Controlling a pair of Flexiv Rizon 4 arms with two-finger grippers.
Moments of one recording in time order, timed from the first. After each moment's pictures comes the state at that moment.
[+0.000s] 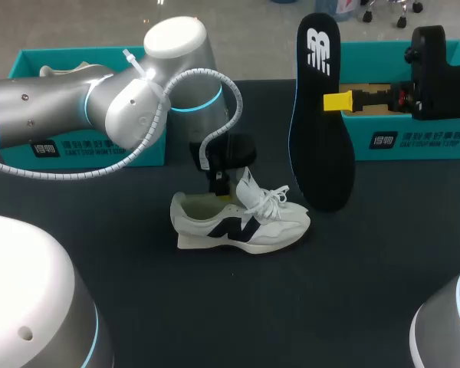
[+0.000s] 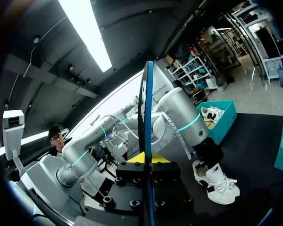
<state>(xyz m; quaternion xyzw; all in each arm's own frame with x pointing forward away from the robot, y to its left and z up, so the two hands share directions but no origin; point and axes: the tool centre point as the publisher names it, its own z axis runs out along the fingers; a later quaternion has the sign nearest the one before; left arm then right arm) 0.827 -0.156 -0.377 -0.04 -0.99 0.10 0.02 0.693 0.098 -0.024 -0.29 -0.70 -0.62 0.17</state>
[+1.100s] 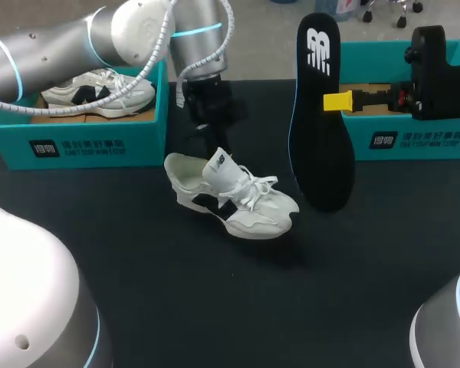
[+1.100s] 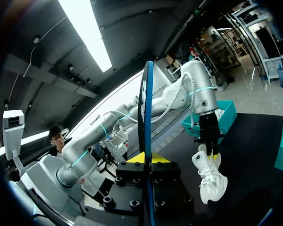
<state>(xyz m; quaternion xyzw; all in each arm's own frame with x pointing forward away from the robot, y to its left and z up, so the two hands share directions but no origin) 0.839 -0.154 -0.306 -0.38 -0.89 0.16 0.19 0.693 0.098 -0.024 -0.29 -0.70 -0.63 0.17</state>
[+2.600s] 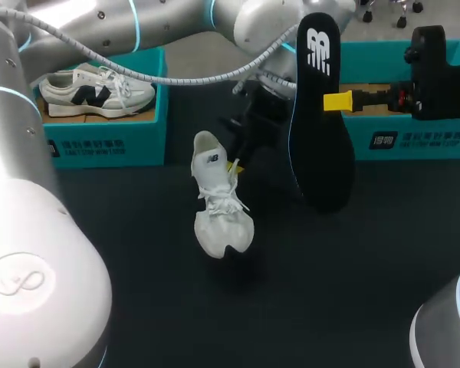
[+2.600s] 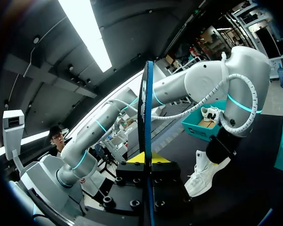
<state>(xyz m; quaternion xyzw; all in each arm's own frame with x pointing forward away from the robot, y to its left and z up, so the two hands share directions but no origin) 0.841 -0.171 -0.314 -0.70 -0.64 -0.05 0.31 0.693 0.098 -0.024 -0.29 -0.70 -0.63 0.17</state>
